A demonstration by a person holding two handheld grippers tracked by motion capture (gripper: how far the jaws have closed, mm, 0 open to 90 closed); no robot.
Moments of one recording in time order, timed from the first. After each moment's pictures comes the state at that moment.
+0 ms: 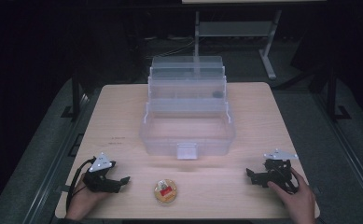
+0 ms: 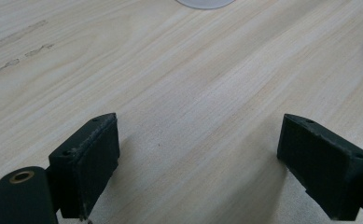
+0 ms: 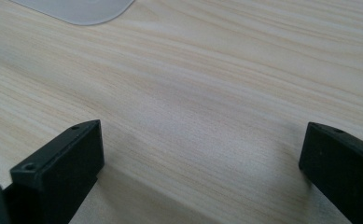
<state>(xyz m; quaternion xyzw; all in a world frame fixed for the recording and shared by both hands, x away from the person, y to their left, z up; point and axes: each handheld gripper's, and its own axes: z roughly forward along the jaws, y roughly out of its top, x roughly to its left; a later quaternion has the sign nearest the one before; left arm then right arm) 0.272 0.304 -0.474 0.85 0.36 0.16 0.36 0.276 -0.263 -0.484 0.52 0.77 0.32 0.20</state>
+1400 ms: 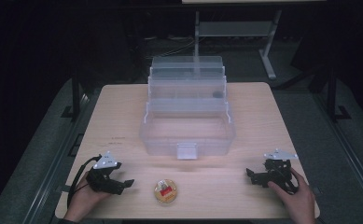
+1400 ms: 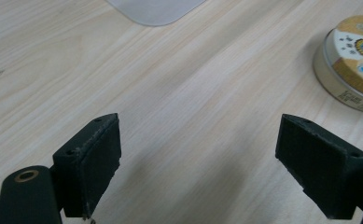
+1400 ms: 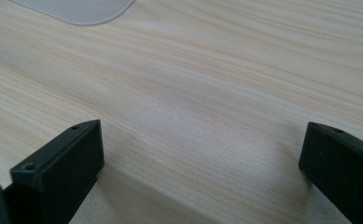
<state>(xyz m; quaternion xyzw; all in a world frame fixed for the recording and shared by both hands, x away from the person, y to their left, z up) 0.269 0.283 -0.449 0.87 0.34 0.11 0.35 0.276 -0.263 -0.484 0.52 0.77 0.32 0.20</state>
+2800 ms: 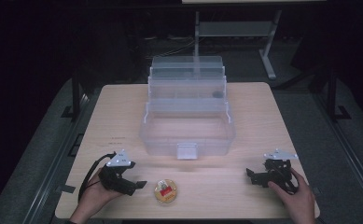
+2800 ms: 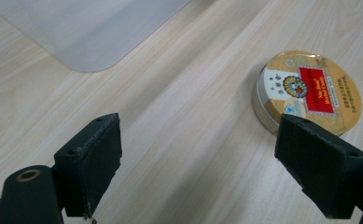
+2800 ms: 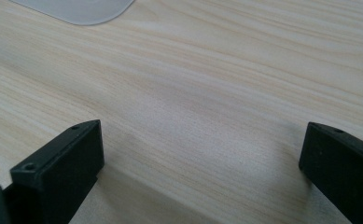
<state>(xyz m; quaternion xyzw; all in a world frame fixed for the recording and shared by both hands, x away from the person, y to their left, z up) 0.270 0.242 -0.432 0.89 0.29 0.08 0.35 0.276 -0.263 -0.484 0.52 0.77 0.32 0.20</state>
